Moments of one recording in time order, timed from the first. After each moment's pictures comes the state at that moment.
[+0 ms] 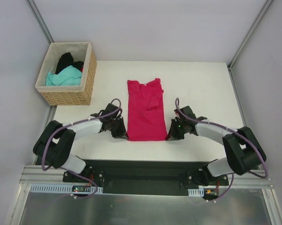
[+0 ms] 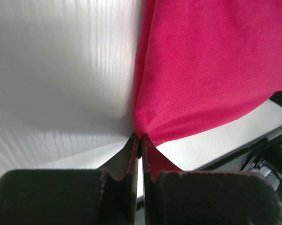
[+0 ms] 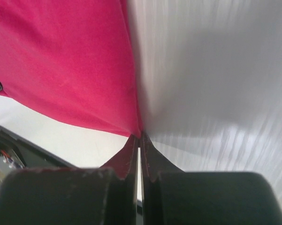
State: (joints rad) left arm -0.48 1.51 0.68 -0.27 0.32 -0.75; right arm 0.47 1.48 0.66 -0.30 -0.33 0.62
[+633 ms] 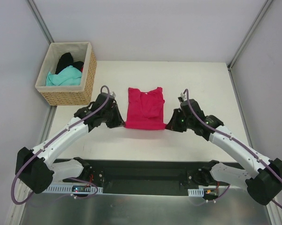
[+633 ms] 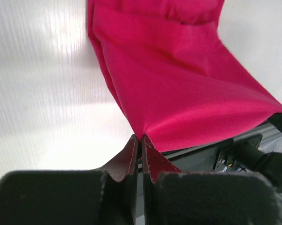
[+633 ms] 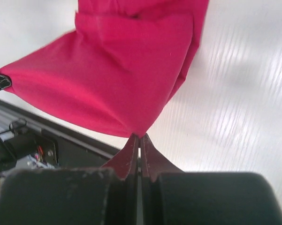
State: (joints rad) left arm -0.57 1.13 0.87 -0.66 0.15 -0.81; right arm 0.64 1.05 0.80 -0.60 -0.13 0.72
